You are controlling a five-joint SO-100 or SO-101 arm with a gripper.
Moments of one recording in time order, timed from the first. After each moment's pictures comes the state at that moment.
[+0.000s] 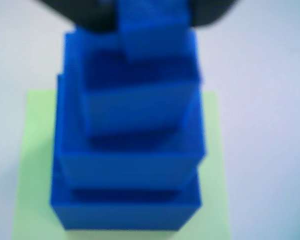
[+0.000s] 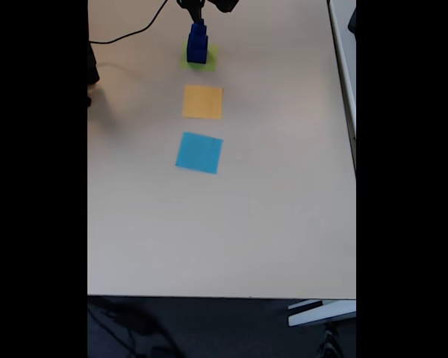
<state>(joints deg) -21.2 78.0 64.4 87.5 116.3</state>
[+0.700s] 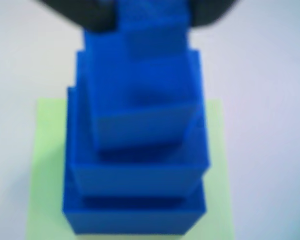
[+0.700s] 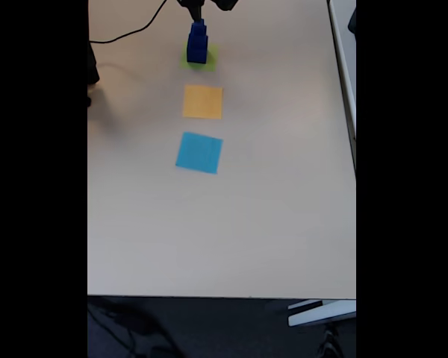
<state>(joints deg) -21.2 77.0 59.2 91.3 116.5</state>
